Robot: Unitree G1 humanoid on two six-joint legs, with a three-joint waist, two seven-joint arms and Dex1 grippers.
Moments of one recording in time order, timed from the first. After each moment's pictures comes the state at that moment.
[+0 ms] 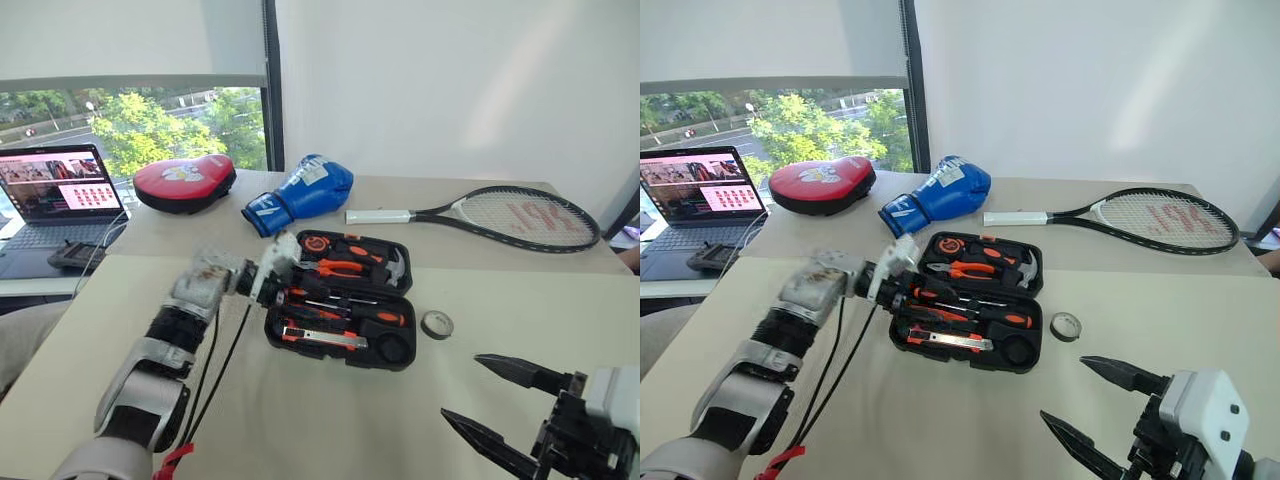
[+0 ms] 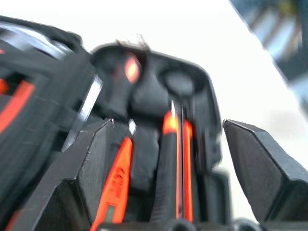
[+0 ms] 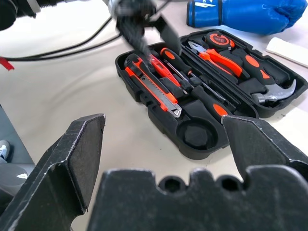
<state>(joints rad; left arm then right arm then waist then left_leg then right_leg) -0.90 0.48 -0.17 0.41 -0.27 0.53 -1.44 0.83 -0.89 -0.72 -0.99 0.97 0.25 0.63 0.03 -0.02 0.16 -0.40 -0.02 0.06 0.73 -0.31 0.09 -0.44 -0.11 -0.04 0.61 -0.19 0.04</state>
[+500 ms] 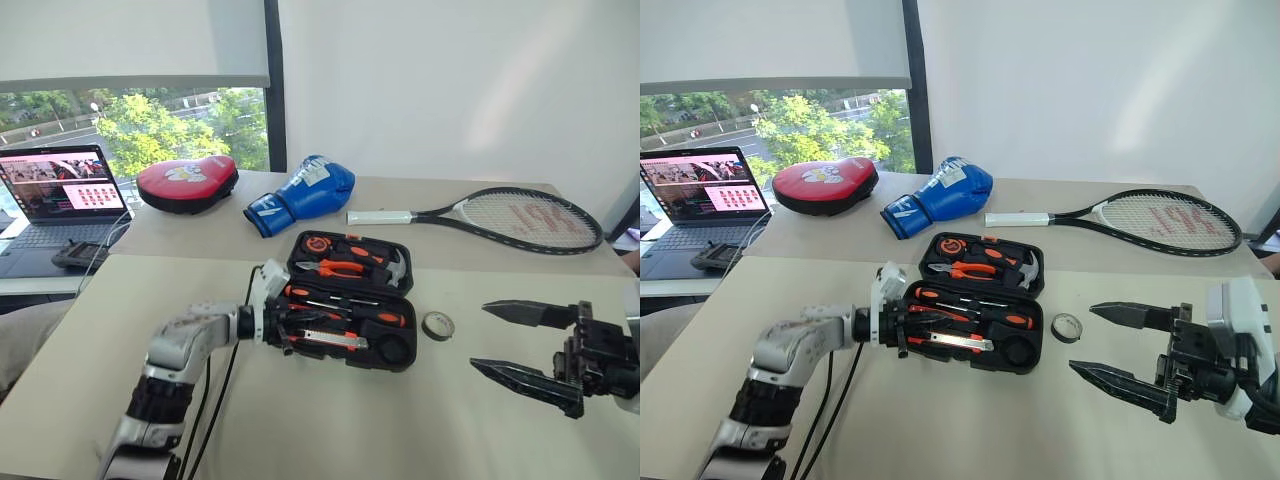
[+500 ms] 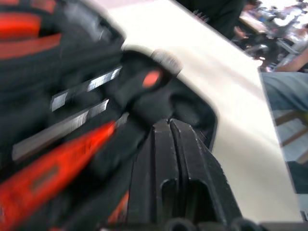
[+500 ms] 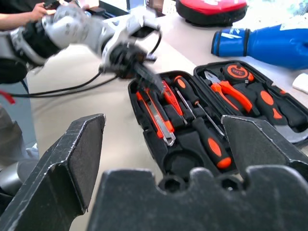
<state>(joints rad) -0.47 0.39 -0.06 -0.07 -0.41 0.88 -0.96 0.34 -1.08 -0.68 -0.62 1.12 0.45 0.96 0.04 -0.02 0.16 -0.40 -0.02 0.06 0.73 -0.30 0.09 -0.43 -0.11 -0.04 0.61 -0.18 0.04</state>
